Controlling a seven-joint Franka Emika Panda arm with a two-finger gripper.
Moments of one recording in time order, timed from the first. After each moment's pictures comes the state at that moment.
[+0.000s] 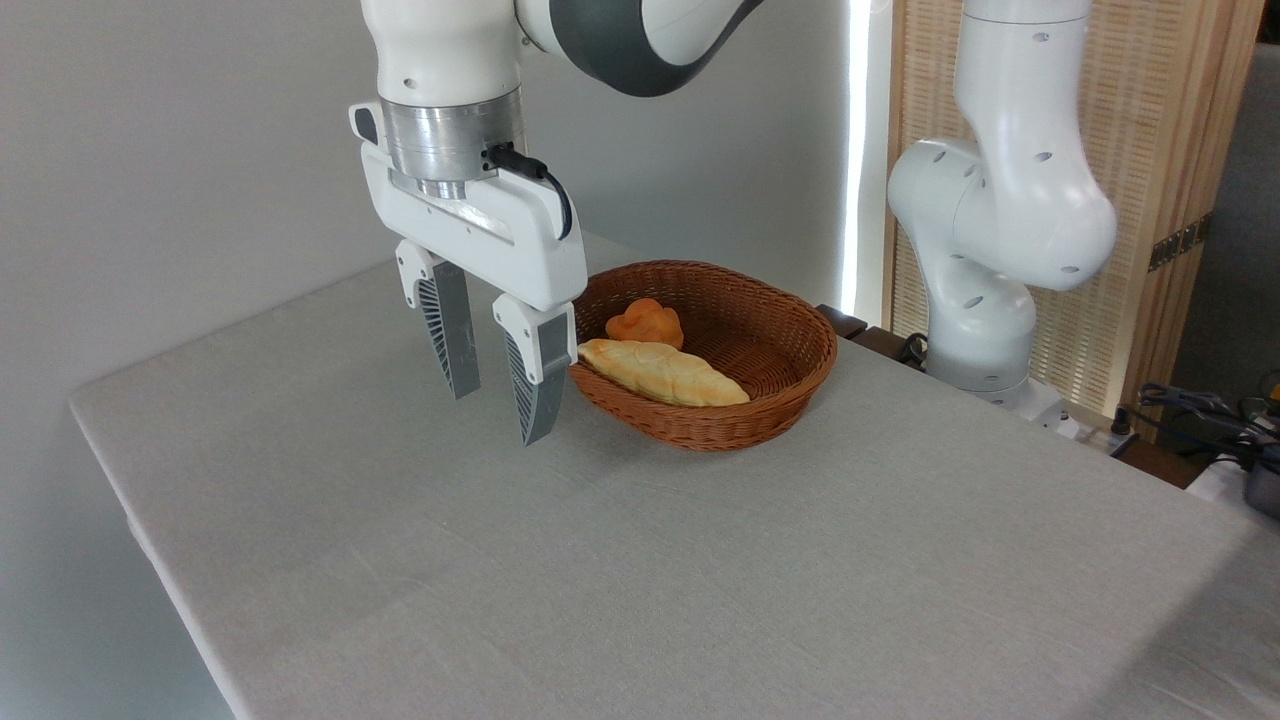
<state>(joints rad) -0.19 -0.06 0.10 -1.85 -0.06 1.86 0.62</state>
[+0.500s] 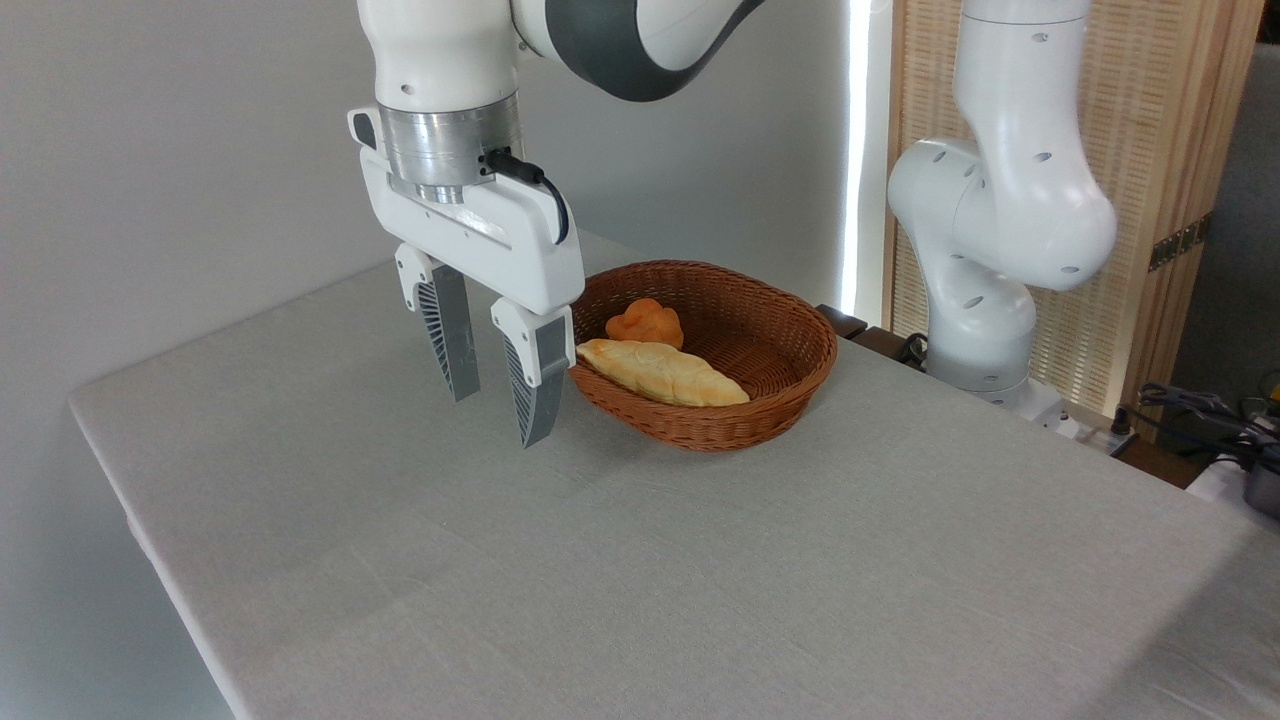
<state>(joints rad) -0.19 -0.05 0.09 -1.85 -0.06 1.86 0.62</state>
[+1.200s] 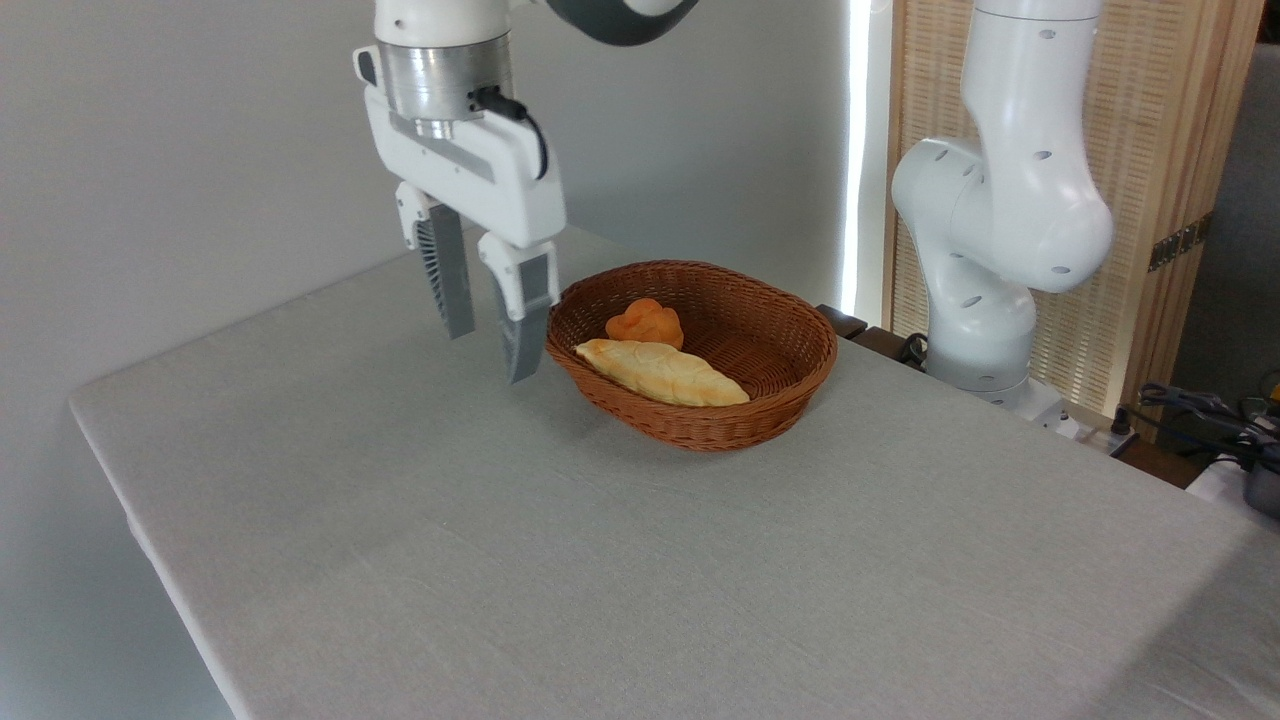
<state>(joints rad) -0.26 -0.14 0.07 -1.88 -0.06 1.82 0.57</state>
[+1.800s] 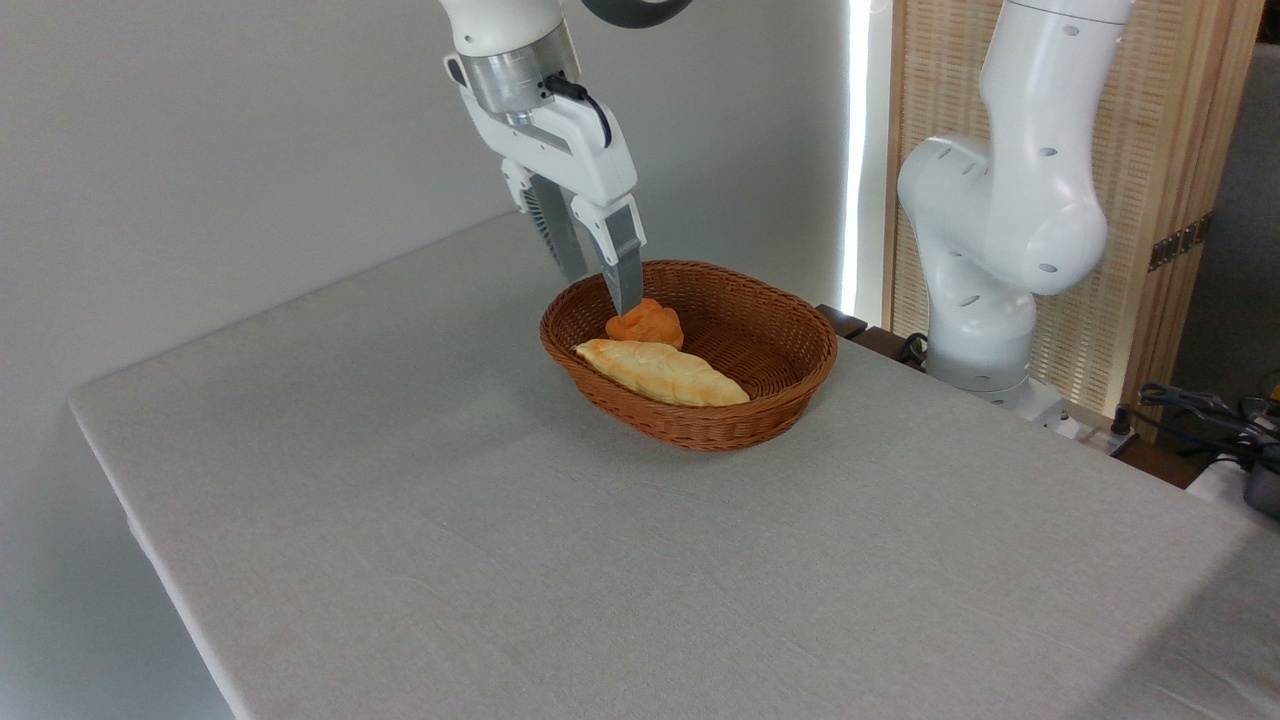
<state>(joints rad) -0.36 -0.29 -0.02 -2.07 -0.09 1.61 0.50</state>
